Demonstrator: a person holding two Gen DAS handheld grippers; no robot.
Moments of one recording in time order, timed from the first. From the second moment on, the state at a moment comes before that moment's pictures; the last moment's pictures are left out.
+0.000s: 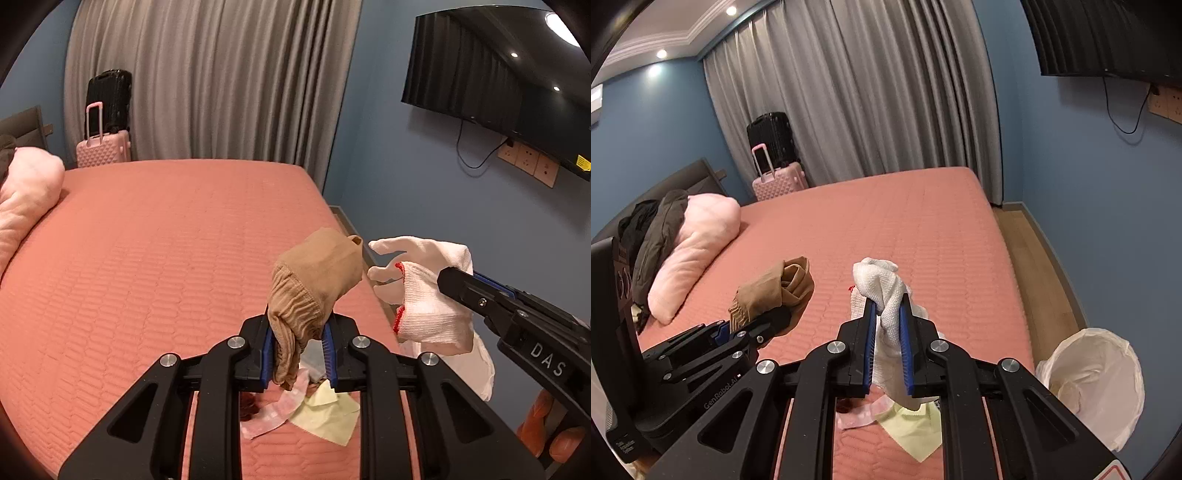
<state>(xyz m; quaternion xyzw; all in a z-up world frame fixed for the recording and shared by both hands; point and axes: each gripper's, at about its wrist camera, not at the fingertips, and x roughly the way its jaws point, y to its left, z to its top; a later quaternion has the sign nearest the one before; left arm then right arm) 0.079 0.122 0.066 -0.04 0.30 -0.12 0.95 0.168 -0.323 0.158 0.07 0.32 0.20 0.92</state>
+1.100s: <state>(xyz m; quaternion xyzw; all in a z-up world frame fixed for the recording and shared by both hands) 0.053 -0.093 0.084 0.07 0.28 -0.29 0.91 0.142 -0.557 0.160 0.15 0.28 0.04 0.95</state>
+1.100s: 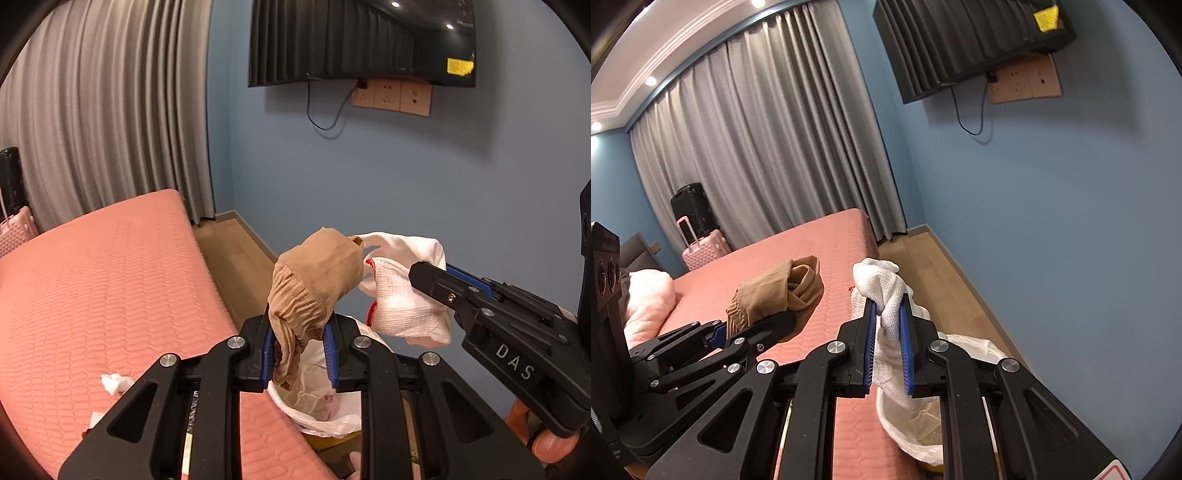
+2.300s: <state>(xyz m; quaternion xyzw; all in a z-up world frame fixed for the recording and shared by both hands) 0.088 -0.105 0.054 0.07 0.30 -0.25 0.92 0.175 -0.561 0.113 0.15 0.32 0.01 0.94</state>
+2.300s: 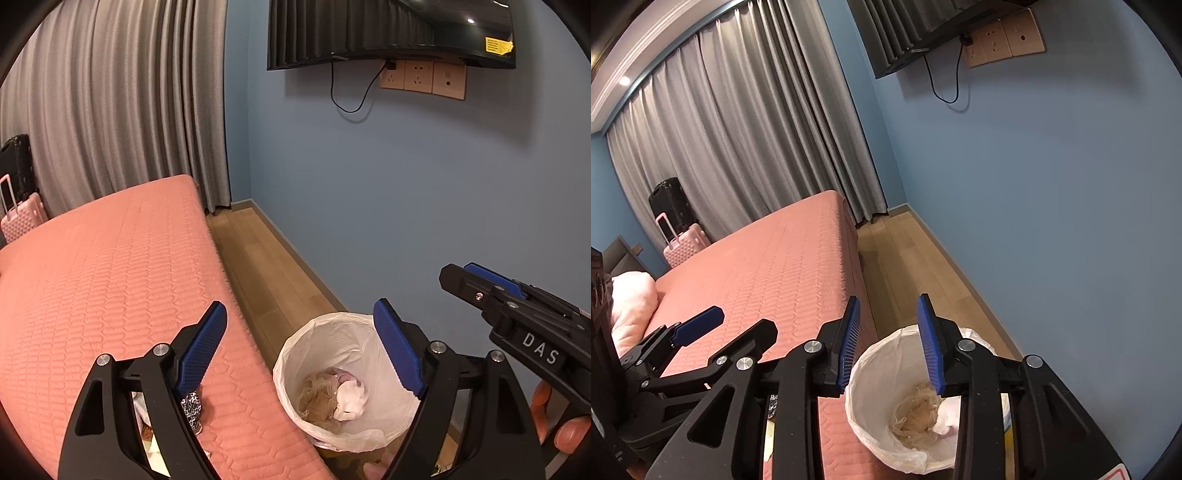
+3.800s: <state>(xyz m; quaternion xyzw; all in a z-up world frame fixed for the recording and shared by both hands) 0.106 0.196 -0.075 -0.17 0.45 0.00 0.88 0.155 -0.296 0.010 0.06 0.46 0.18 0.87</state>
